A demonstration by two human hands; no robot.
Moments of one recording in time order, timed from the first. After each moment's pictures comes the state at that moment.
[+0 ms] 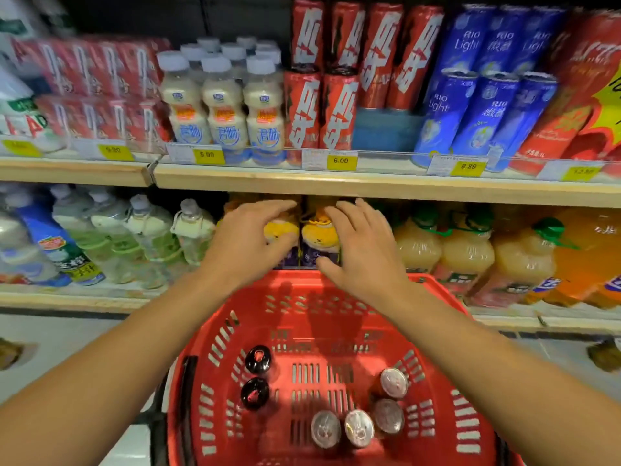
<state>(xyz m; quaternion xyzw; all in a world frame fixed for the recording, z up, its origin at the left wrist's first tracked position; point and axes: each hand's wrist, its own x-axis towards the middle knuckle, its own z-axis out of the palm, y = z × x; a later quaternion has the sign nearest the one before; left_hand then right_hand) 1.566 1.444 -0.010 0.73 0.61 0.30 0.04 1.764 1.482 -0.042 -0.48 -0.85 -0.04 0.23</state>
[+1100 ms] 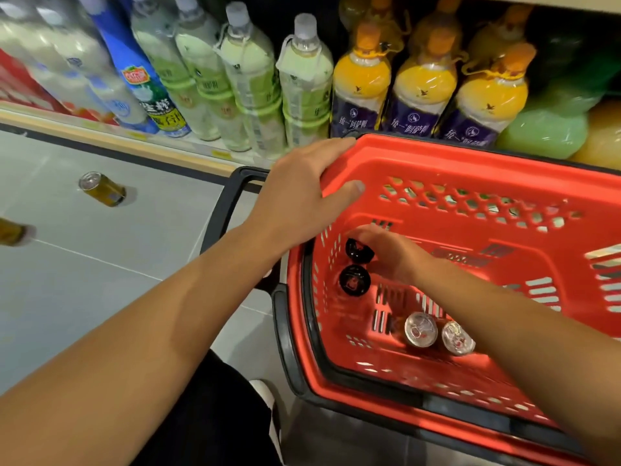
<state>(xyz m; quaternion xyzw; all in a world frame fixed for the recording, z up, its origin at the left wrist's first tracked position) 1.475 1.365 -0.126 0.65 0.67 0.32 0.17 1.657 1.444 -0.258 -0.34 -0.88 0.32 -0.08</state>
